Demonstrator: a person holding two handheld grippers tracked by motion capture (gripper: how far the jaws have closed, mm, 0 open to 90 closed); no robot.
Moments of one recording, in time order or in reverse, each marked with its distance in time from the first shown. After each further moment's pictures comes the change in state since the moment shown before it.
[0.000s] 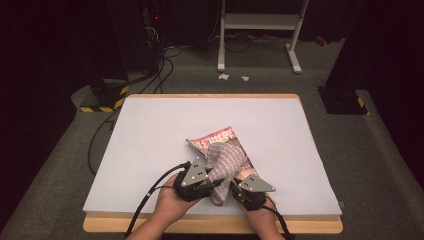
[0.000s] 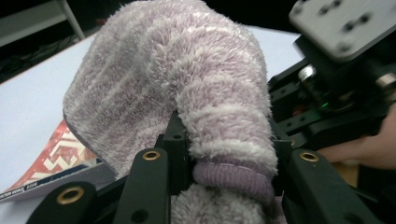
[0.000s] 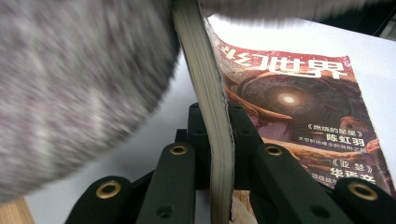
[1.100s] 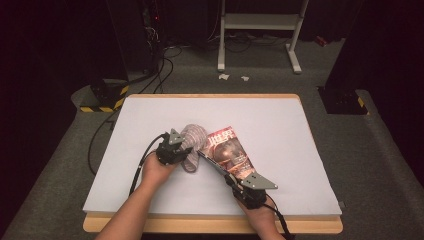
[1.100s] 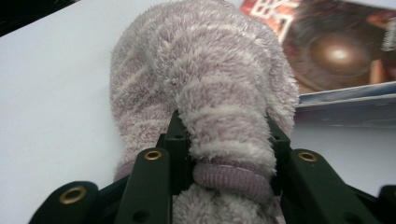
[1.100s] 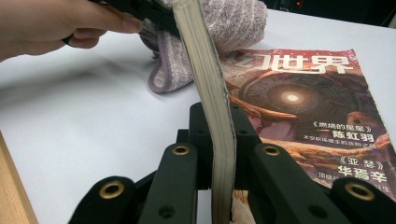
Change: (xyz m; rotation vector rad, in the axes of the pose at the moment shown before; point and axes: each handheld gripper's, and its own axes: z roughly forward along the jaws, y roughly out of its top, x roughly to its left) left arm 0.143 -0.058 0.039 0.227 0.274 -0.159; right arm -0.005 0.000 0.002 -0.017 0.024 0.073
